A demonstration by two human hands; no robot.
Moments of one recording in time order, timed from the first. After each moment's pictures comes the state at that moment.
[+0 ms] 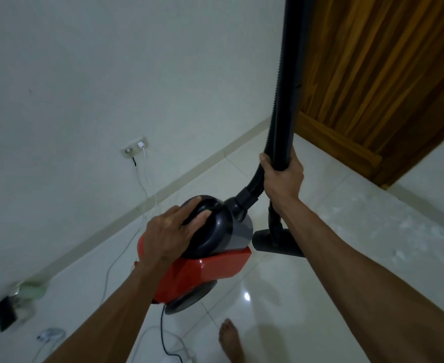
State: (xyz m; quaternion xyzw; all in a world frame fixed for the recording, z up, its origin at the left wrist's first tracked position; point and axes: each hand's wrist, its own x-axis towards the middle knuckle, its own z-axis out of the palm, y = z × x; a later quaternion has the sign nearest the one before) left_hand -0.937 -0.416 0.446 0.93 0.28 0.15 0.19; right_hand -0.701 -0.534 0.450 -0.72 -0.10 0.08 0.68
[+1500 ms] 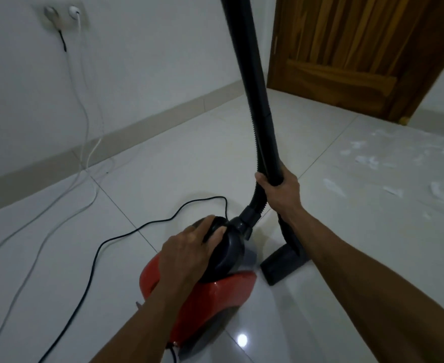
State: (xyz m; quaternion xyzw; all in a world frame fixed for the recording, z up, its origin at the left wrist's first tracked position) left_hand -1.060 -0.496 -0.244 0.98 0.13 0.17 -0.05; right_hand -0.826 -0.604 -0.239 -0.77 -0.19 0.04 0.61
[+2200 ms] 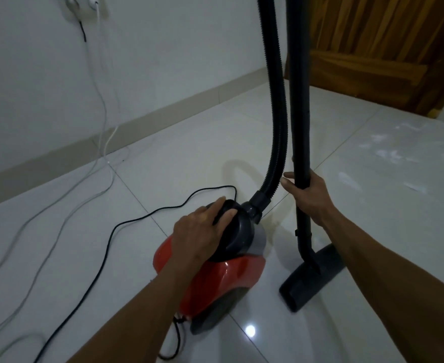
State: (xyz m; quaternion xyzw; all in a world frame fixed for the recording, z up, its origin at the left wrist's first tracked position) left_hand -1.047 -0.505 -0.245 0.94 0.26 0.22 0.08; right_hand -0.815 -0.654 -0.256 -0.75 -0.23 0.13 0.61
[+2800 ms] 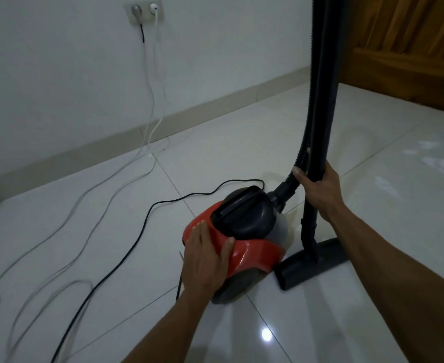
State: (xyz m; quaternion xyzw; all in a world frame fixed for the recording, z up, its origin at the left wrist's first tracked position) left_hand -1.130 -0.558 -0.299 0.82 0.45 0.19 0.28; right_hand -0.852 -0.639 -0.241 -0.70 -0.27 0.12 0.65
